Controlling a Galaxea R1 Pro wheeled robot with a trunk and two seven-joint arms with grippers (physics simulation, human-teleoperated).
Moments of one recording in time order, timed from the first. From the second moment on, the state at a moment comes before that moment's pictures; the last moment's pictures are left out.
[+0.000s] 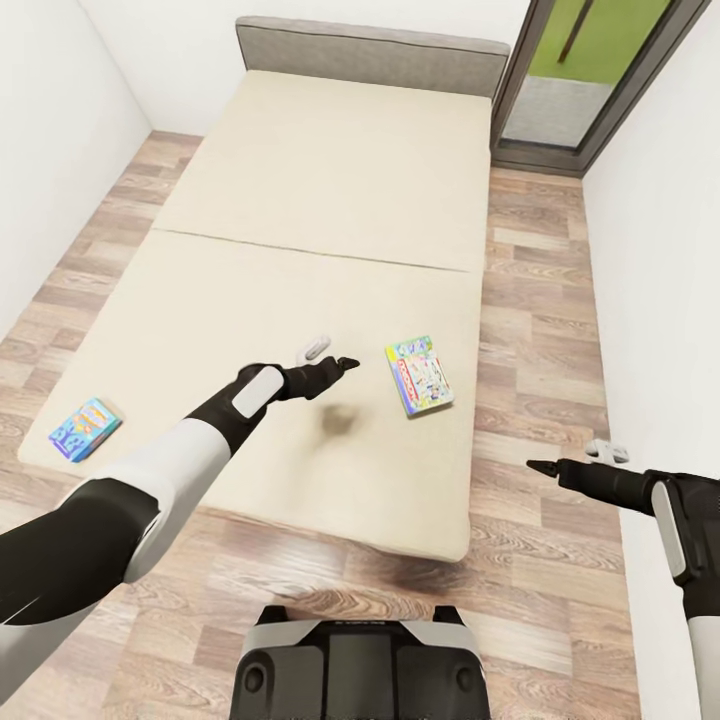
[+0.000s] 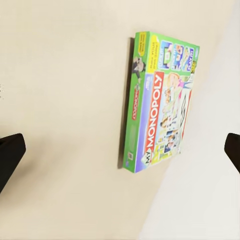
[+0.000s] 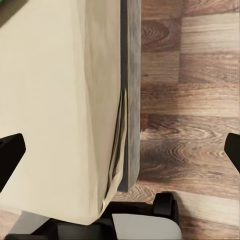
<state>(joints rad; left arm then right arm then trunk) -1.31 -0.07 -0.43 -0.38 1.09 0.50 -0.10 -0.62 -0.29 -0.37 -1.23 -0.03 0.95 0.66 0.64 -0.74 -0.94</state>
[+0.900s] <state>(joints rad) -1.34 -0.07 -0.43 -0.36 1.09 0.50 -0.13 -0.62 -0.29 -0.37 -1.23 -0.03 1.00 0.66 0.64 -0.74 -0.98</state>
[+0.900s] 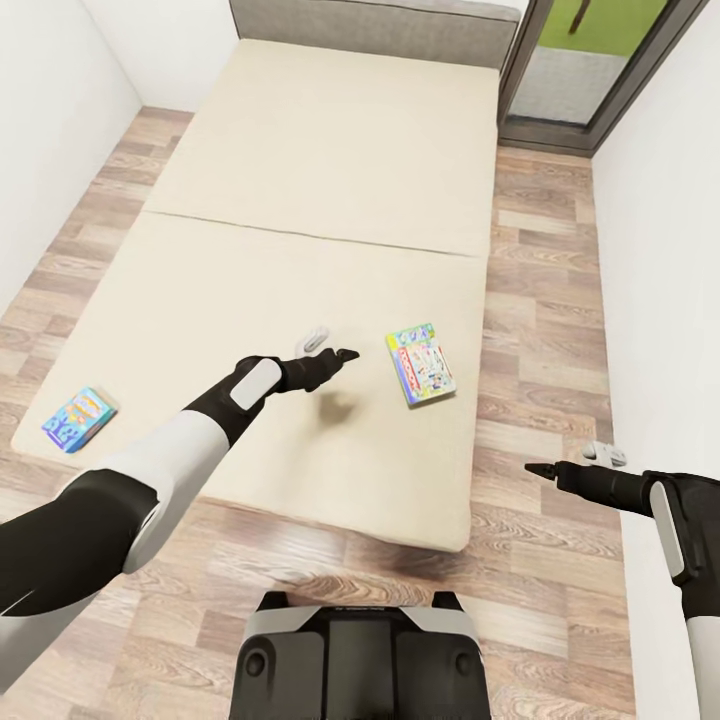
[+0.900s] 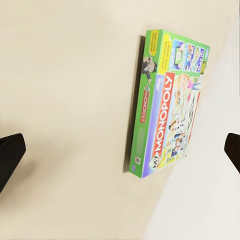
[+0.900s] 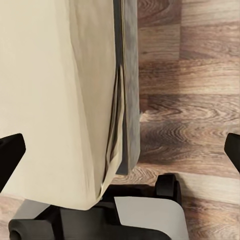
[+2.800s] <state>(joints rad) -1.39 -0.07 -0.43 -0.29 1.09 0.51 -0.12 -0.62 -0.29 -0.38 -1.27 -0.03 1.00 0.66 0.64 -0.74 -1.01</state>
